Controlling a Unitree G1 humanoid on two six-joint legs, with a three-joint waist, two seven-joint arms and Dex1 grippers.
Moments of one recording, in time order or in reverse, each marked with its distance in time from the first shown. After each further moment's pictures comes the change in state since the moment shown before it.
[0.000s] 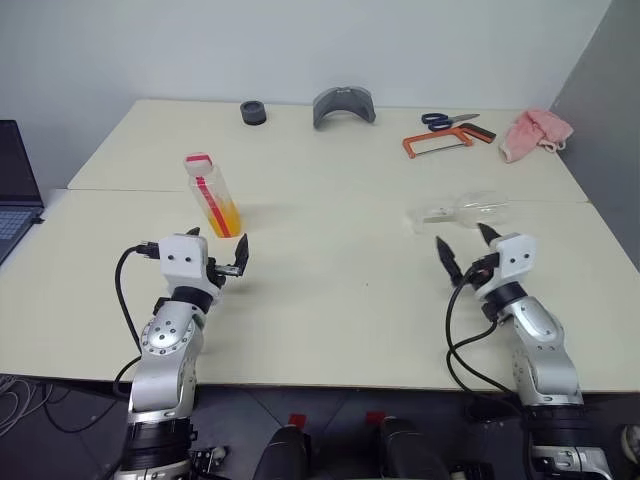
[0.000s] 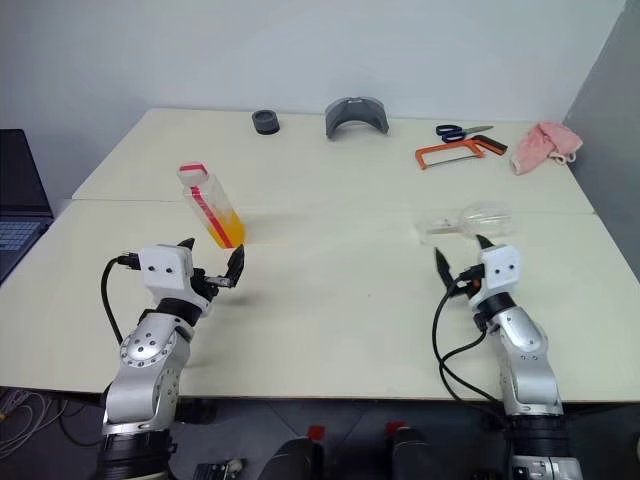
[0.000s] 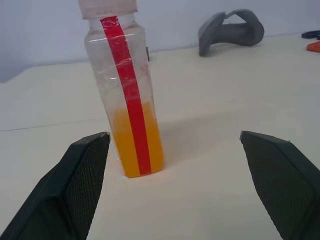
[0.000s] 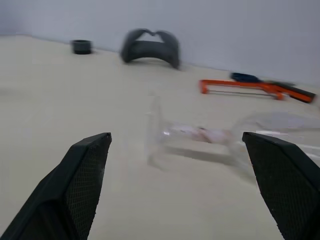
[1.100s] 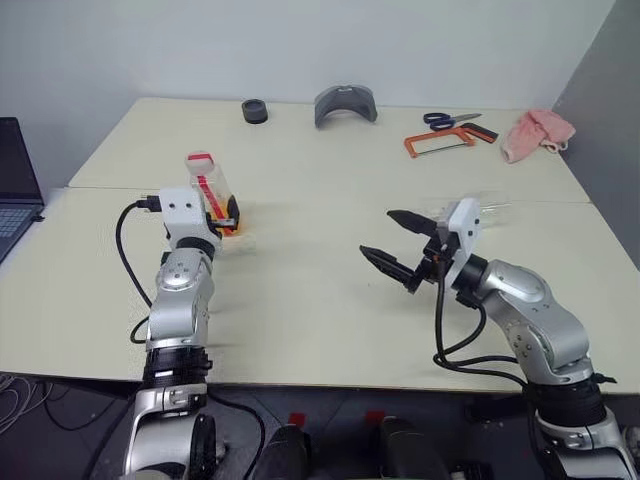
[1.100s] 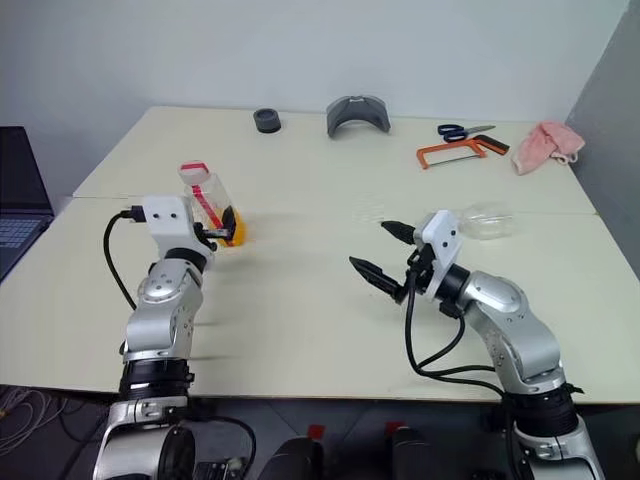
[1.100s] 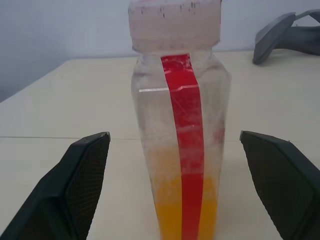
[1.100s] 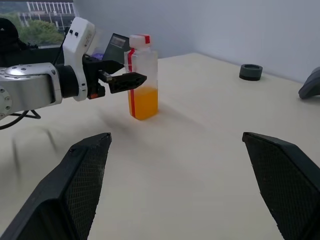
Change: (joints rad) left arm -0.362 0.023 0.031 0.330 0.048 0.068 0.121; right arm -0.171 -0.068 0.125 -0.249 0.178 0.383 0.172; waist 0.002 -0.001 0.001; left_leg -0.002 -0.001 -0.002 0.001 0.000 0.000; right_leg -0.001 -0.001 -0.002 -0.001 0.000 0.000
